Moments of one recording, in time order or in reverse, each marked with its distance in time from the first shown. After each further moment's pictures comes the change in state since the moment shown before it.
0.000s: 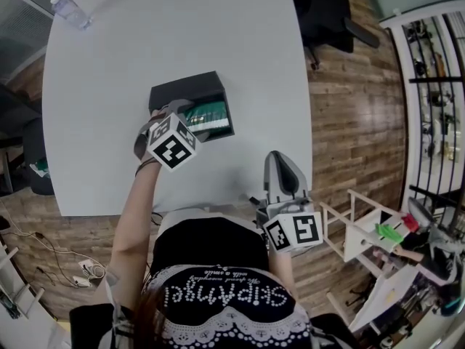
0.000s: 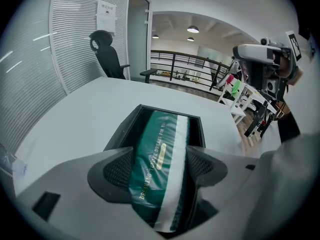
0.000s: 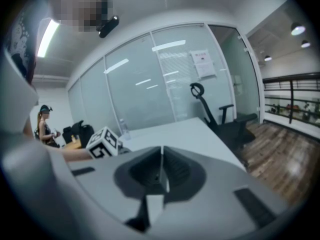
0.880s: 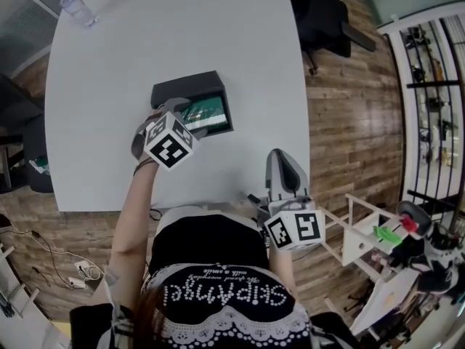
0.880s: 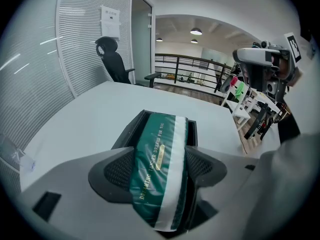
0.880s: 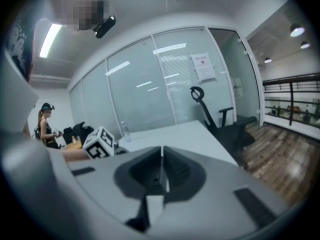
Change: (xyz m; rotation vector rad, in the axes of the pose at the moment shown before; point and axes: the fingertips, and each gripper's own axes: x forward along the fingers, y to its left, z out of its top) left arm -0.022 -0.001 0.002 -0.019 -0.031 0.063; right arm -0.014 0.002 0.006 -0.009 -0.027 0.003
